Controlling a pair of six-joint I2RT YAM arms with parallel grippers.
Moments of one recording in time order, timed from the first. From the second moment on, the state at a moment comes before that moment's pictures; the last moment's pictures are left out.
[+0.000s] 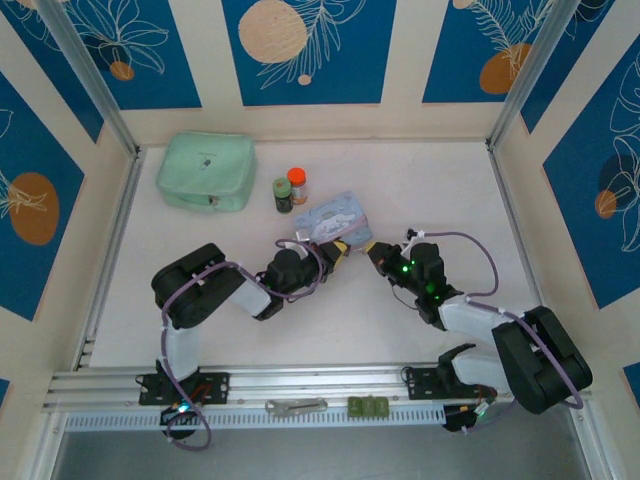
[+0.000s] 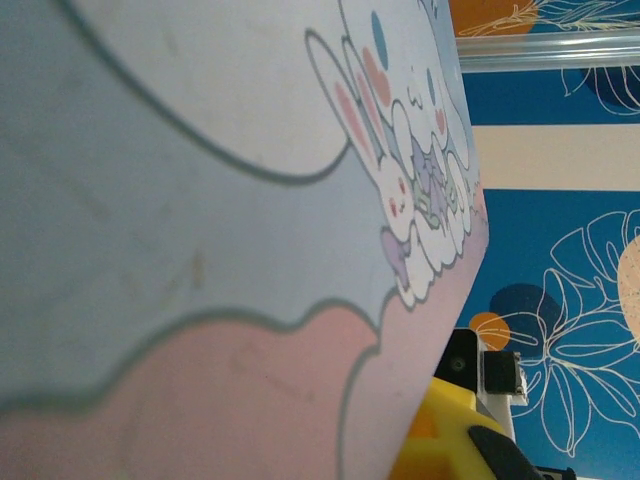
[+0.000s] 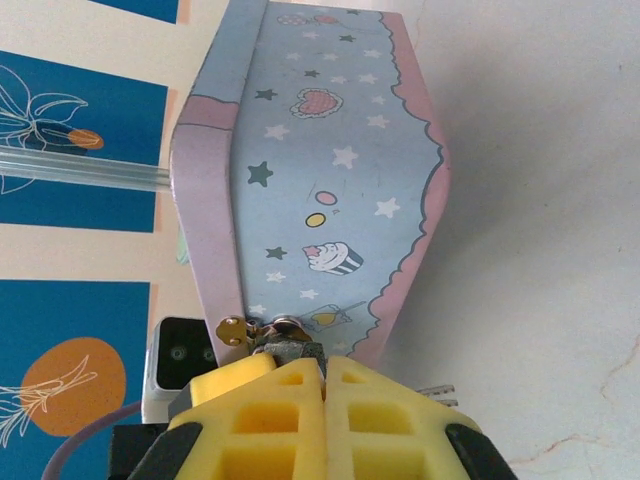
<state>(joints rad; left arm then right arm) -0.85 1.94 0.65 1.17 0.04 -1.52 0.41 1.22 0.26 0.61 -0.24 1.21</state>
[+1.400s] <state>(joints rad) -0.87 1.91 0.65 1.09 -0.07 -1.57 0.46 1.45 0.26 0.90 -0.21 1.20</state>
